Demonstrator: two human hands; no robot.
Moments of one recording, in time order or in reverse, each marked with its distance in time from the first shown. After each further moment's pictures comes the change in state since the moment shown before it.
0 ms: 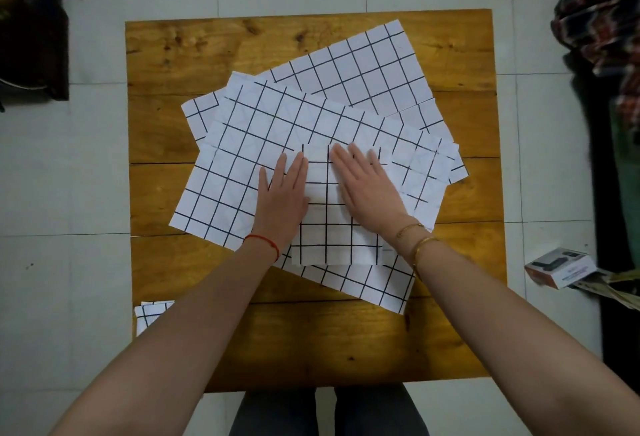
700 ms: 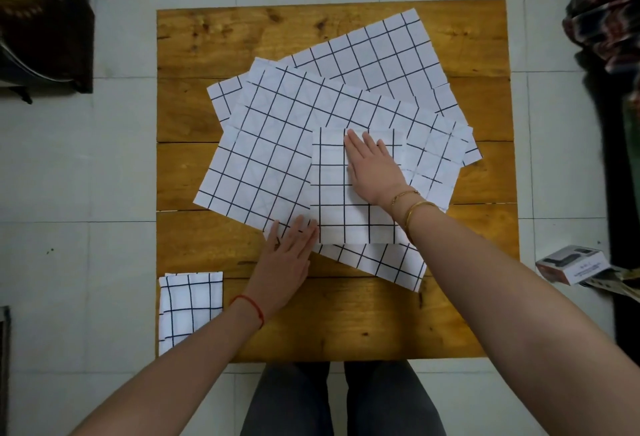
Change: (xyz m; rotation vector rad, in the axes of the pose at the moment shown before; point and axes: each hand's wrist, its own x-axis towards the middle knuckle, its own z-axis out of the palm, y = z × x) left_hand -0.141 -0.007 0.046 0.074 -0.070 0.264; right_hand 0.013 -0.020 0.004 0.039 -0.167 0.109
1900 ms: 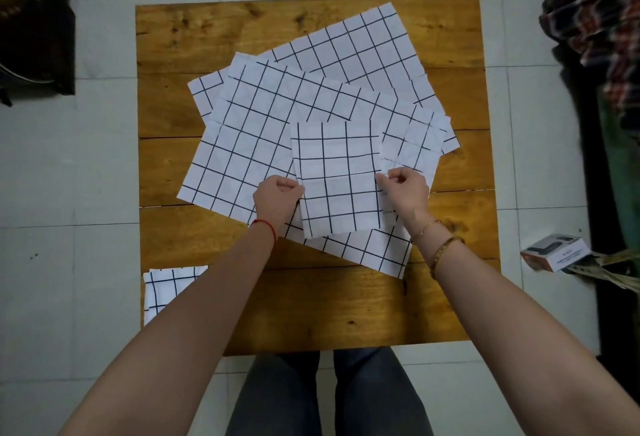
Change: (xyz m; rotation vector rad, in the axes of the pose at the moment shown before) left_hand 0.093 -0.010 -0.064 -1.308 0.161 -0.936; right_hand -0.070 0.038 0.025 1.126 0.379 0.727
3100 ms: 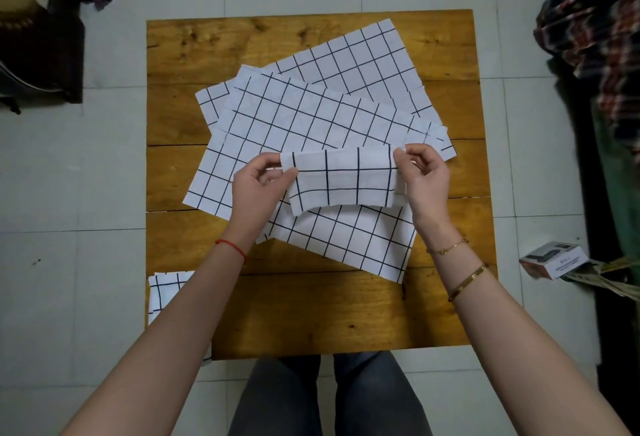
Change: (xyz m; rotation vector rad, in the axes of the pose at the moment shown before) left_hand -0.043 0.041 -0.054 -0.391 -0.075 0.363; right_hand -0.038 -0.052 -0.036 0.516 0.001 -0.299
